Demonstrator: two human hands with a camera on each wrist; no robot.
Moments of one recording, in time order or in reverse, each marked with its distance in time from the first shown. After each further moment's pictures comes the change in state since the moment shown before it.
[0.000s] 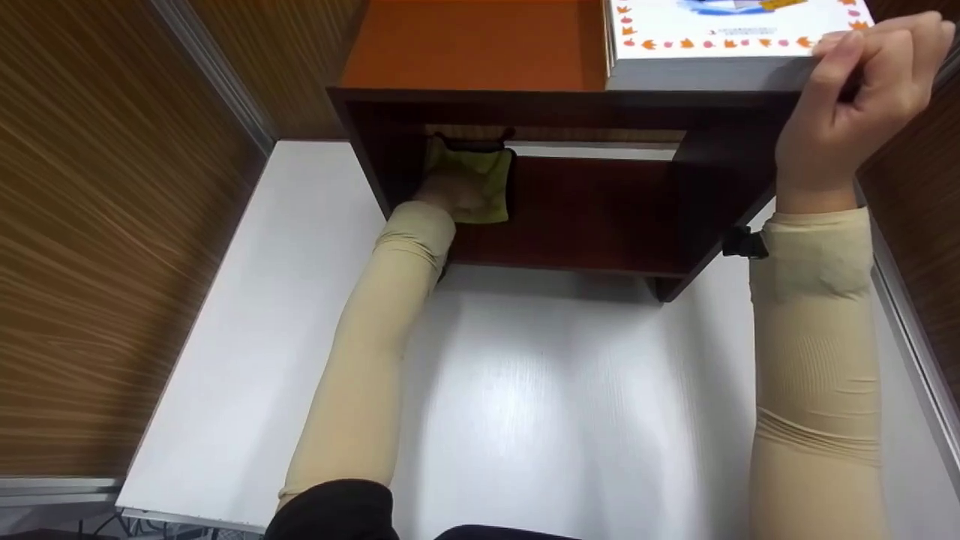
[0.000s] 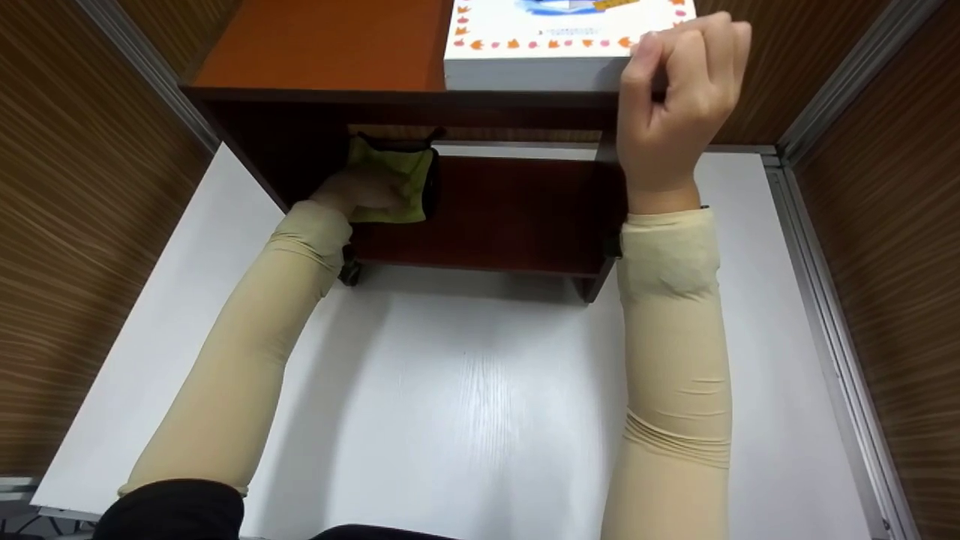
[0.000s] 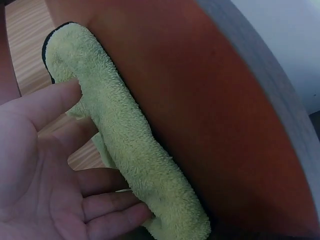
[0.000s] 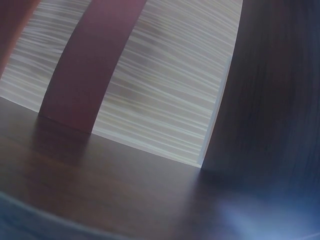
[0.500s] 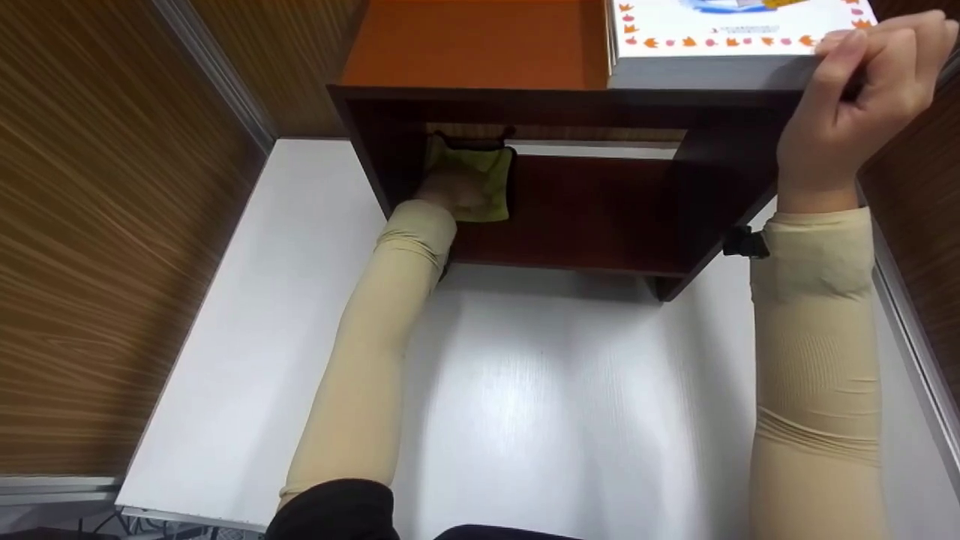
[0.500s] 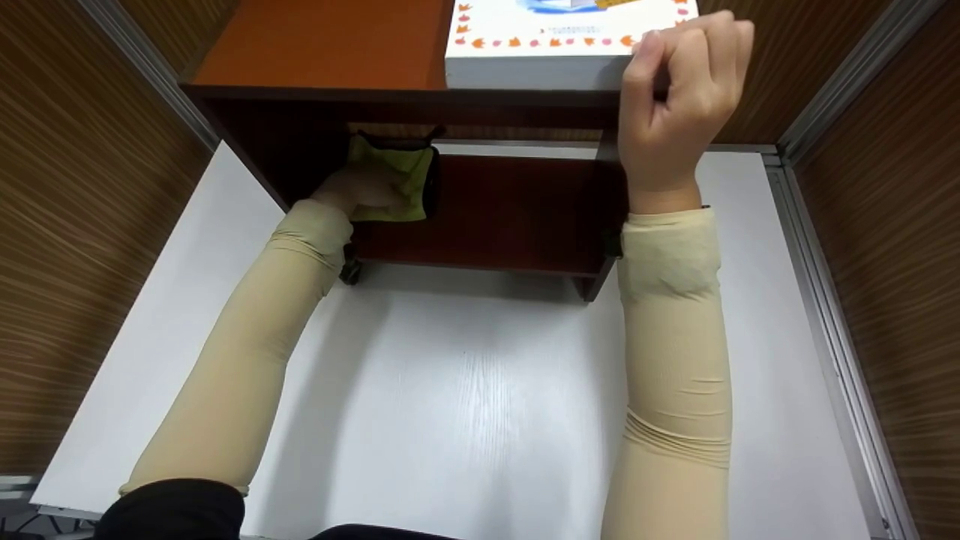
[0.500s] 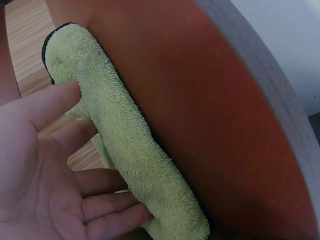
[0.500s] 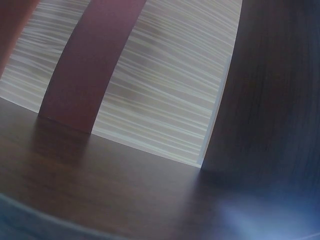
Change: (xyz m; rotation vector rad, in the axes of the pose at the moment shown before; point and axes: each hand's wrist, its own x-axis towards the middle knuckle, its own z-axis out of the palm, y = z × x) left_hand -0.001 0.001 -0.002 -0.128 -0.010 -0.057; right_hand 0.001 -0.003 -0.001 -0.011 -0.007 0.003
